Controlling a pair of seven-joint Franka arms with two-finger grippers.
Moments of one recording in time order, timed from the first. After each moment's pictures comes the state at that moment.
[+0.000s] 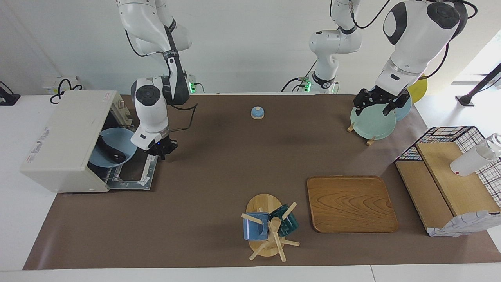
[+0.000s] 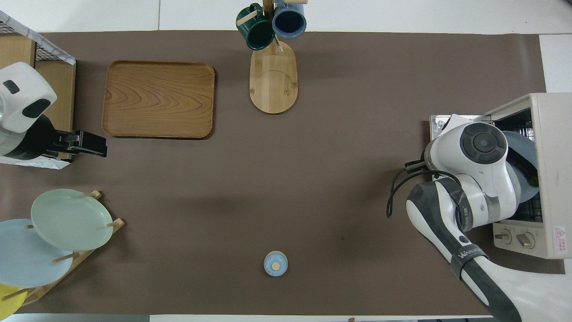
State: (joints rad) left arm -0.06 -0.06 -0.08 -1.75 -0.02 1.65 -0.04; right arm 0.19 0.13 -0.08 -2.24 -0.20 2.35 0.00
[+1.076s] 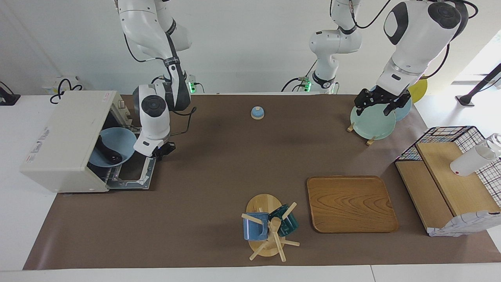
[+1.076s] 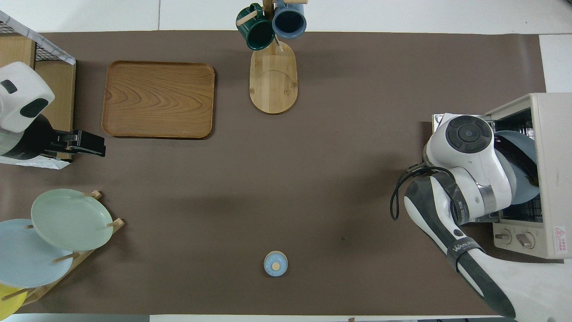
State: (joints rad) left arm -0.06 -0.06 -0.08 -1.75 -0.02 1.65 -0.04; right arm 0.19 0.17 -0.07 -2.17 -0.29 2.21 -0.07
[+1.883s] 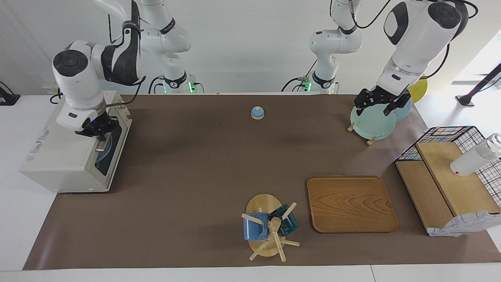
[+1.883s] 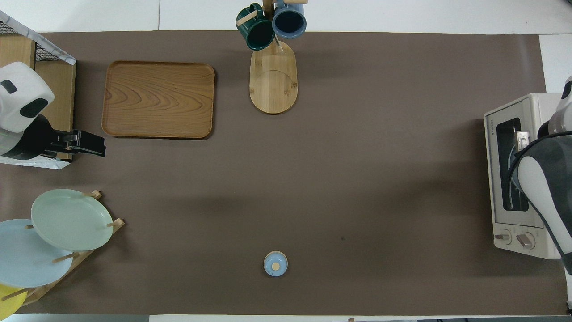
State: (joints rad) left arm -0.06 -0.06 -0.08 -1.75 -0.02 1.65 -0.04; right arm -0.04 0.02 -0.09 -1.93 -0.29 1.89 -0.51
